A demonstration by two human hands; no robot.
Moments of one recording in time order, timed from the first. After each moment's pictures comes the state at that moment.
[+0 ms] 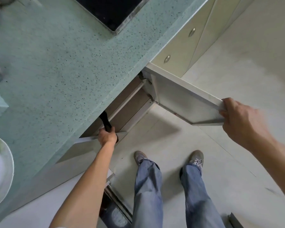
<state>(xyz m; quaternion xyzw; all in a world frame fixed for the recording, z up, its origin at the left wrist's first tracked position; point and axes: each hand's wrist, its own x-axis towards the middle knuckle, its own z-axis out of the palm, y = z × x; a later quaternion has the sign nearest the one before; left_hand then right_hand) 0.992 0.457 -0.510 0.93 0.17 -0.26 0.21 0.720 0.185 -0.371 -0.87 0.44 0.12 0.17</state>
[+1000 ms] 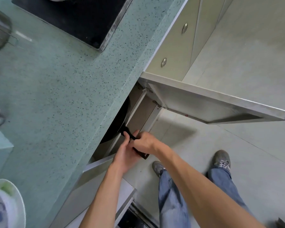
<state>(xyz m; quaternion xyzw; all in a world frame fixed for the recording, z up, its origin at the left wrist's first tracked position) 0.989 0.436 -0.502 0.53 0.35 -0.58 0.51 0.913 0.329 -0.469 -0.56 0.39 0.22 0.70</state>
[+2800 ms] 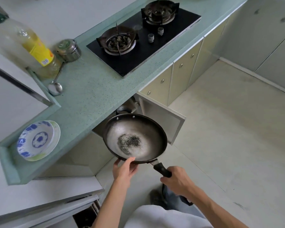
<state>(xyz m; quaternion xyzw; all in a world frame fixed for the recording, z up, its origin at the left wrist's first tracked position) 0.737 0.526 -0.289 0.62 0.32 -0.35 0.62 0.568 0.399 -0.250 -0.73 0.44 0.22 0.47</state>
